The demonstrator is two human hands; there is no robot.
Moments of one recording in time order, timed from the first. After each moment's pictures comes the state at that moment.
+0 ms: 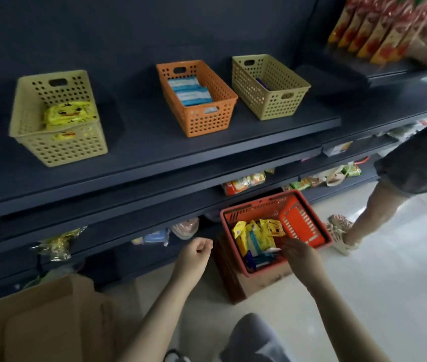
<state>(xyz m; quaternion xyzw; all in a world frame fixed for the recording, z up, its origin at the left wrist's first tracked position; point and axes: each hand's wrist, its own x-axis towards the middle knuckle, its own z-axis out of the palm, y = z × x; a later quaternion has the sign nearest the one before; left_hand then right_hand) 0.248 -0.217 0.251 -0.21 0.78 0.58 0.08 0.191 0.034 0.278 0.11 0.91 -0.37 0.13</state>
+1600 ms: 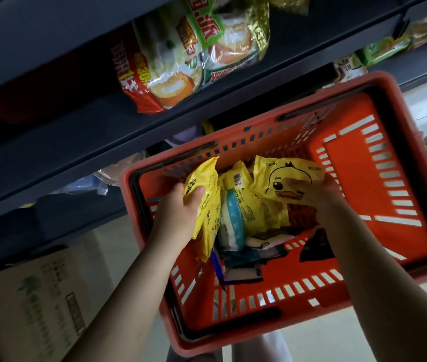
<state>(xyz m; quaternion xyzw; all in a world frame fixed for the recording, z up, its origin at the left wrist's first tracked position) -0.039 -0.062 -0.065 -0.36 0.81 0.39 0.23 -0.128 0.179 -0.173 0.35 0.72 -0.53 0.29</state>
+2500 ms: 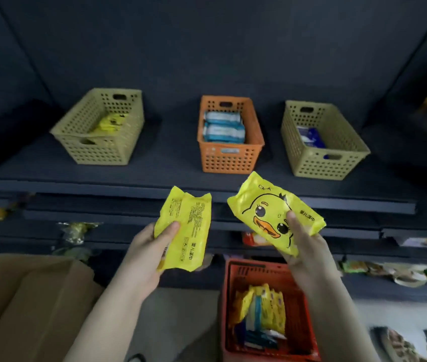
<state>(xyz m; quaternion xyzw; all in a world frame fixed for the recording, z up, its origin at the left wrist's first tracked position) 0.163 -0.173 0.377 -0.41 0.48 0.76 -0.15 0.001 0.031 0.383 0.03 0.63 -0.73 0.27</state>
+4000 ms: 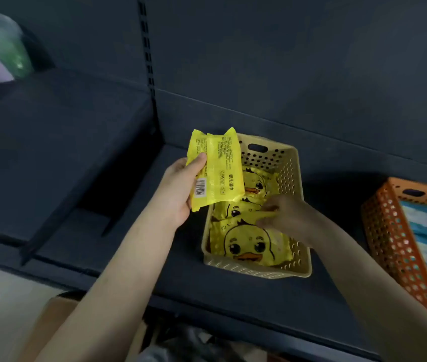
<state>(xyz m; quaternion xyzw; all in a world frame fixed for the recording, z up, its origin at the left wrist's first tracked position) 0.096 -0.695 0.415 -0.41 0.40 0.79 -0.21 -0.052 -0.541 0.419 -0.34 0.86 -0.14 0.36</state>
